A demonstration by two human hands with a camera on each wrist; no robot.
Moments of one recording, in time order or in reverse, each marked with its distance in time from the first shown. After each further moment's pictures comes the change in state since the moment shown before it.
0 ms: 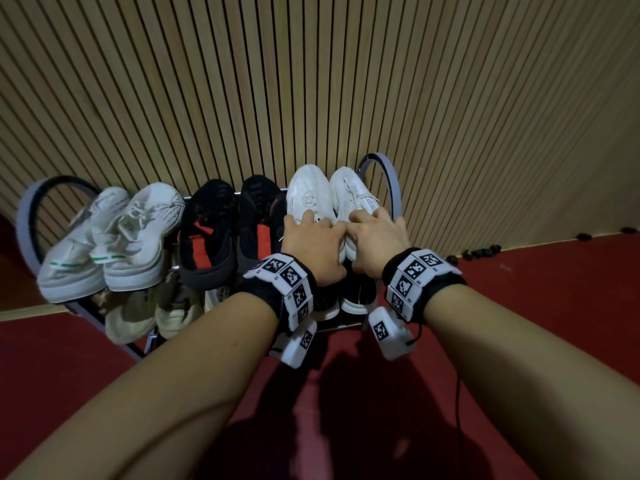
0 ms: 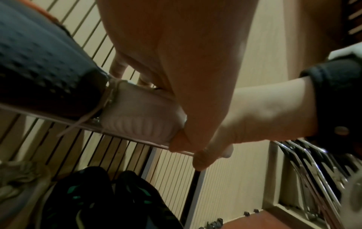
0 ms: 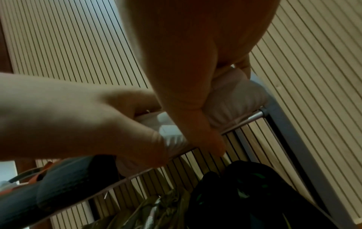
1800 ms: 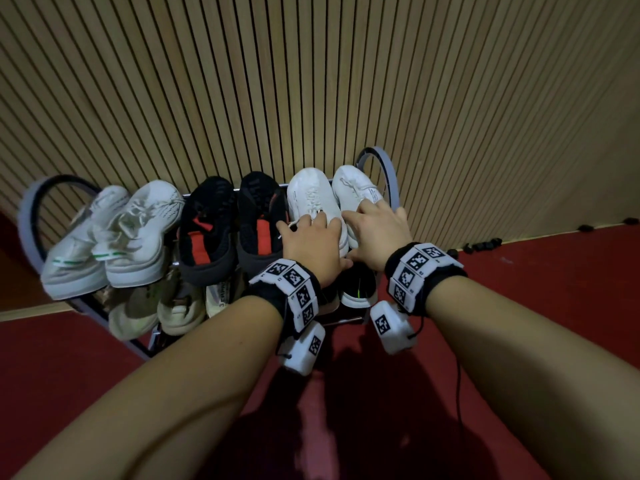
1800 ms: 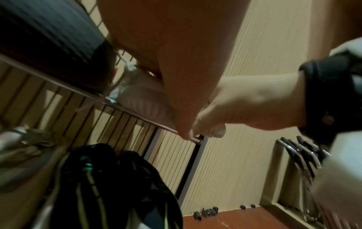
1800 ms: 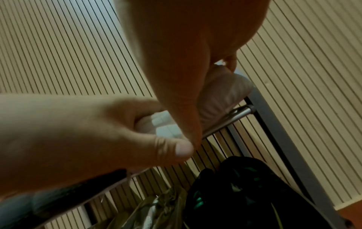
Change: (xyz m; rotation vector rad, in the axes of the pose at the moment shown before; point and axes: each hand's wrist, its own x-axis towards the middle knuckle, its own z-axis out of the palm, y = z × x) left_hand 0.000 0.012 0.019 -0.102 0.070 -0.139; right_hand 0.000 0.006 0.004 0.022 0.084 0.003
